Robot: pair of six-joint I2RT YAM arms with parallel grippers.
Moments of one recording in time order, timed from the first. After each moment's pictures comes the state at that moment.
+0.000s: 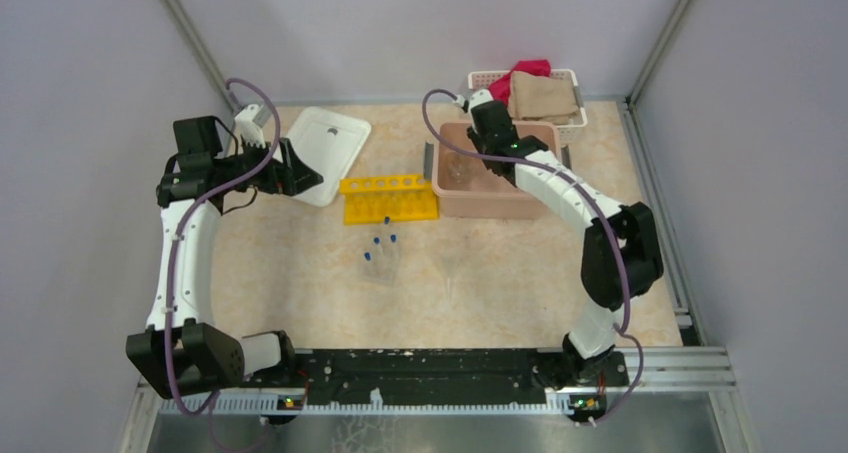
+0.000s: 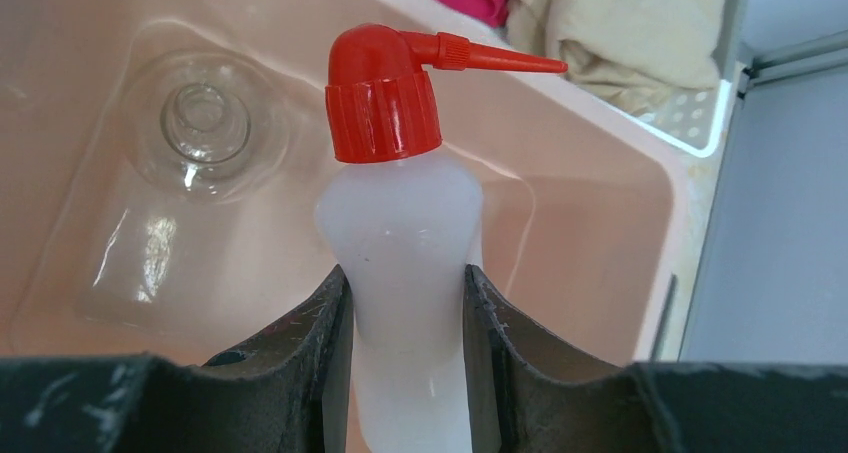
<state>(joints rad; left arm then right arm) 0.16 1.23 1.28 -0.74 0.79 0.09 0.49 1.70 1.43 -0.40 0.42 -0.20</state>
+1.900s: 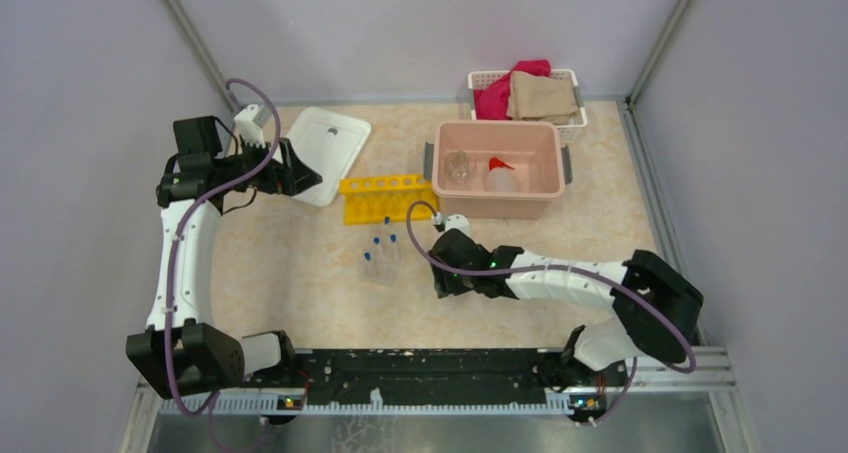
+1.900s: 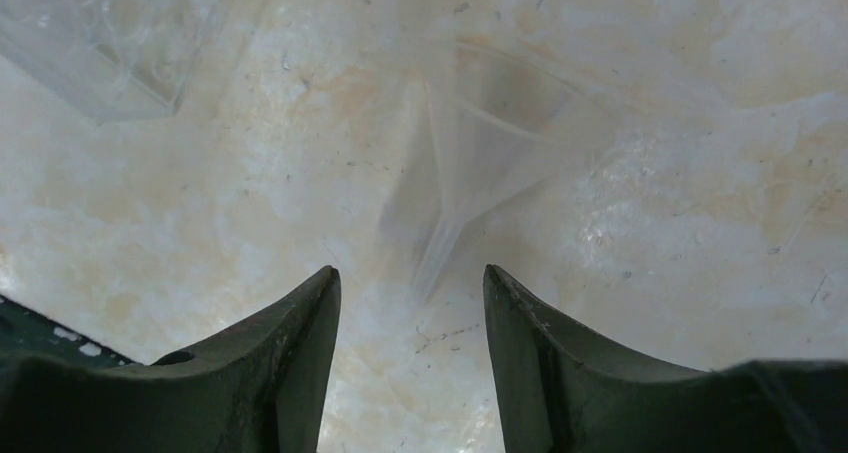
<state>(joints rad) 0.16 1.23 1.28 -0.74 0.77 0.10 1.03 1.36 0.75 -0.33 0.21 0.61</state>
